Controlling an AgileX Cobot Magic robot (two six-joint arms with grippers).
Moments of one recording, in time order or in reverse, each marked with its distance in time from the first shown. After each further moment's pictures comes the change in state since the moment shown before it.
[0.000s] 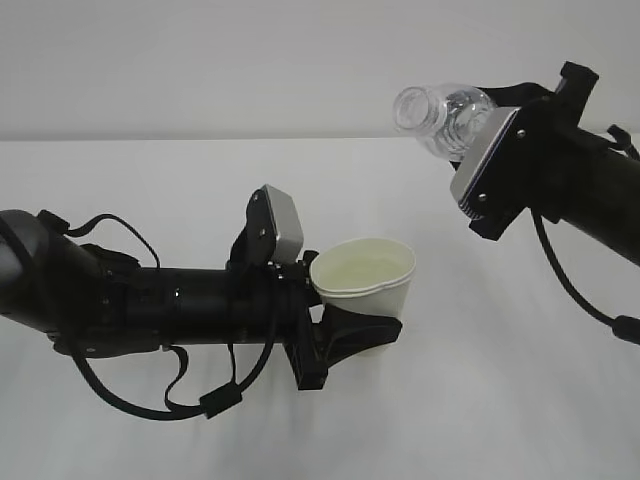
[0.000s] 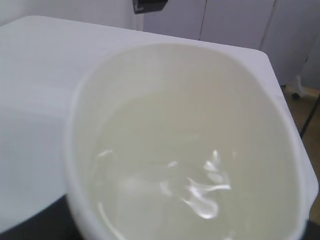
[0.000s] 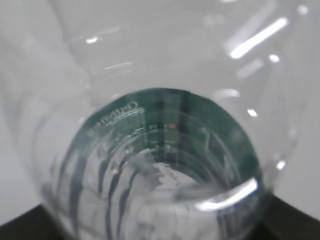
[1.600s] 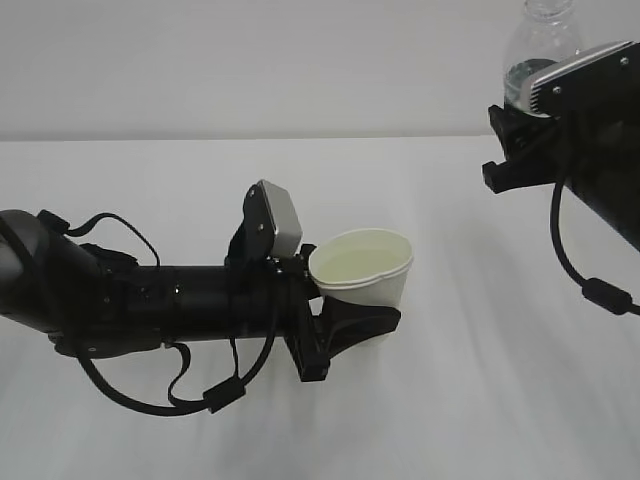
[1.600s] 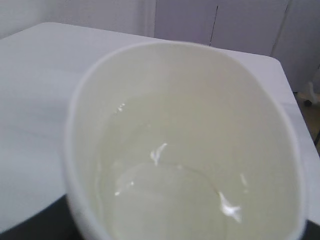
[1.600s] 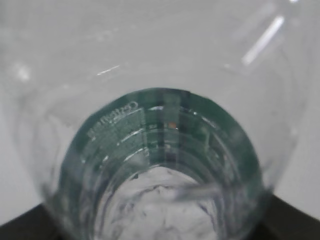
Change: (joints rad) left arm 0.000 0.000 0.000 -0.046 -0.003 0.024; right arm 0.000 0.000 0.000 0.361 -0.018 0.485
